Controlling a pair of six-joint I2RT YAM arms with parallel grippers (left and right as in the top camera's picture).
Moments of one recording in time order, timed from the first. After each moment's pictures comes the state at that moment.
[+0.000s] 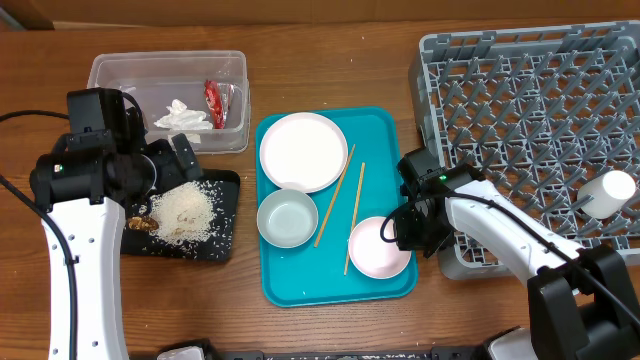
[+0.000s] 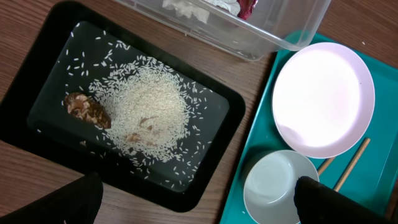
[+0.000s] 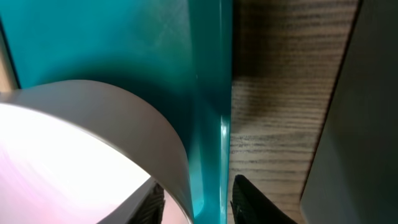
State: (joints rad) left arm 0.16 1.35 1.39 -1.20 0.08 -0.30; right arm 0.42 1.63 0.95 -0.93 -0.16 0.39
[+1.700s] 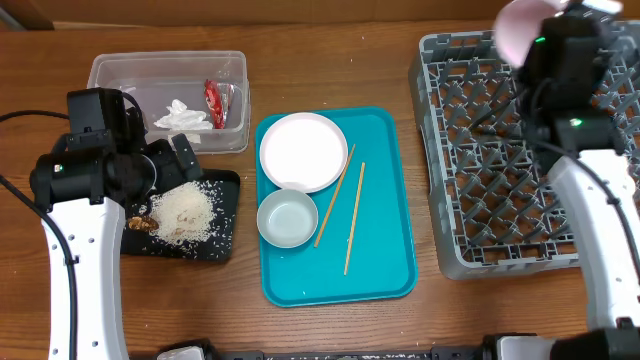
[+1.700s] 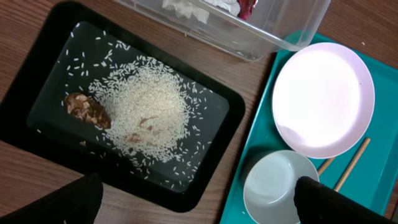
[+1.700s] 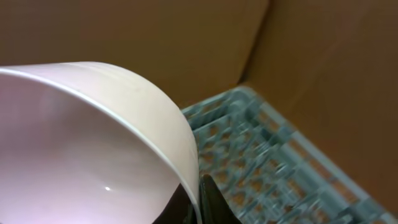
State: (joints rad) left arm 0.16 1.35 1.39 -1.20 0.08 -0.30; right arm 0.00 1.50 1.42 -0.39 0.60 0.12
